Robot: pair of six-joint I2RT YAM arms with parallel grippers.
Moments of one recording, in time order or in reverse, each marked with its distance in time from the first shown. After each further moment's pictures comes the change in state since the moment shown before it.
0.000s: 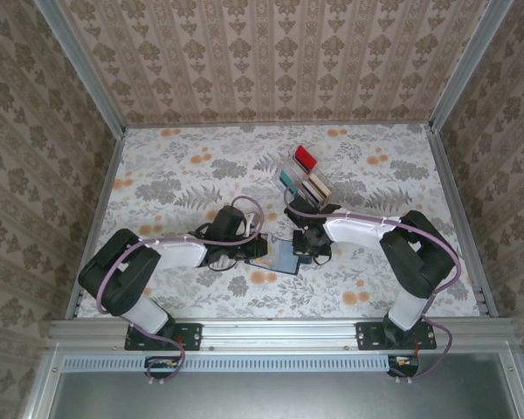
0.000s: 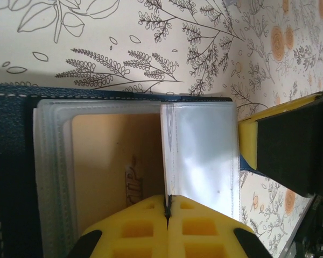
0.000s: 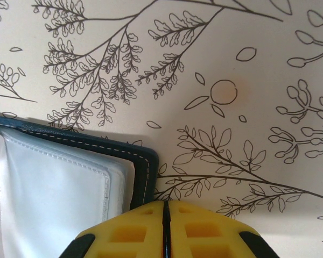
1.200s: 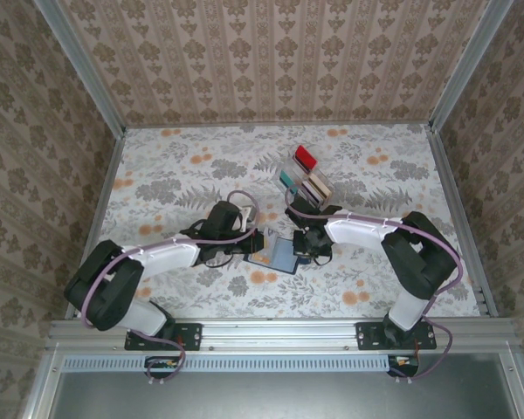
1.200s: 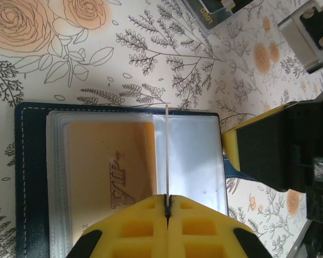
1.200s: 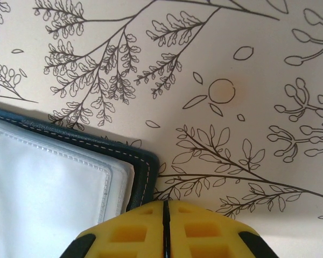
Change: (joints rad) left arm 0.020 -0.115 0.024 -0.111 -0.057 0.105; right arm 0.000 -0.013 -0.016 0.018 0.000 0.010
